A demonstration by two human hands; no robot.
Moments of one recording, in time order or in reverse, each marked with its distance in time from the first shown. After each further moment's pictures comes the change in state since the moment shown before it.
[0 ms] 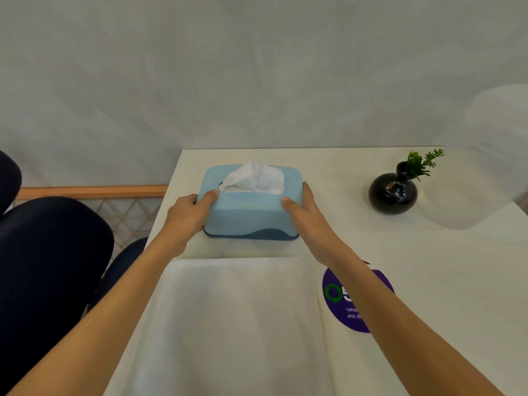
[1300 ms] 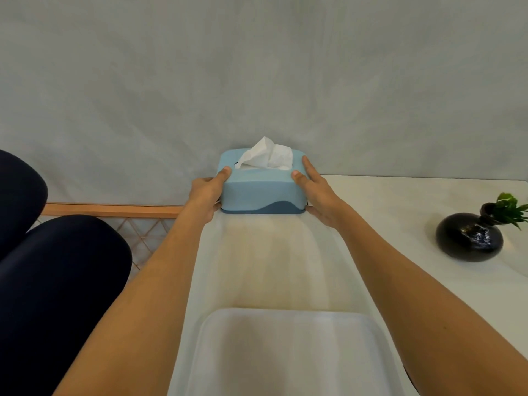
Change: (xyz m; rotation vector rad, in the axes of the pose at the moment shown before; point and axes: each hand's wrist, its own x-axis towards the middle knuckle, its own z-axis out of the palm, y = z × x) left_hand 0.151 0.023 -0.045 -0.375 0.108 -0.060; right_hand 0.156 -0.040 0.060 0.003 -0.076 -0.014
